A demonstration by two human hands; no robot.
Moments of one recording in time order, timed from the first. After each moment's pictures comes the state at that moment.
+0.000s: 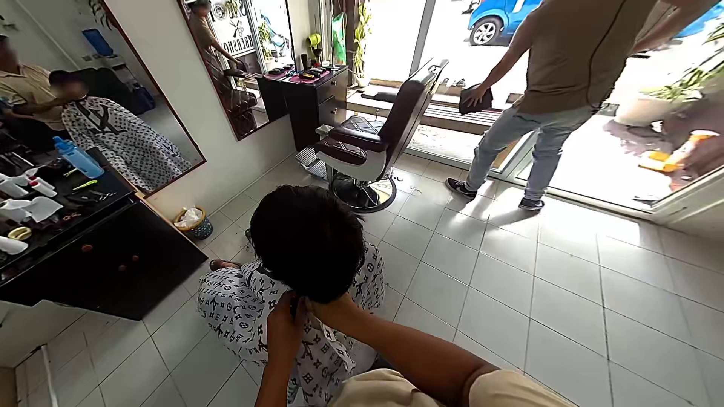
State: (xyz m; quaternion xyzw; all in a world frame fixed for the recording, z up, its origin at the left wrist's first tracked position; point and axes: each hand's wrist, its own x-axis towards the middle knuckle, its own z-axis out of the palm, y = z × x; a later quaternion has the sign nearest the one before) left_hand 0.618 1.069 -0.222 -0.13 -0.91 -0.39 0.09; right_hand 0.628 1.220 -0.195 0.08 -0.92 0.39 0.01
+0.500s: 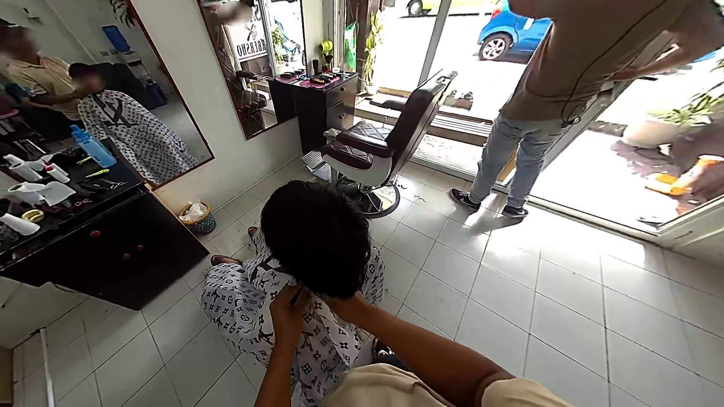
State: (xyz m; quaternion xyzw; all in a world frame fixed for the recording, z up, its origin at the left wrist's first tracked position) left_hand 0.611 1.078 -0.245 -0.14 -0.82 -0.52 0.18; right_hand 0.635 1.242 -0.225 0.12 -0.92 0.35 0.12
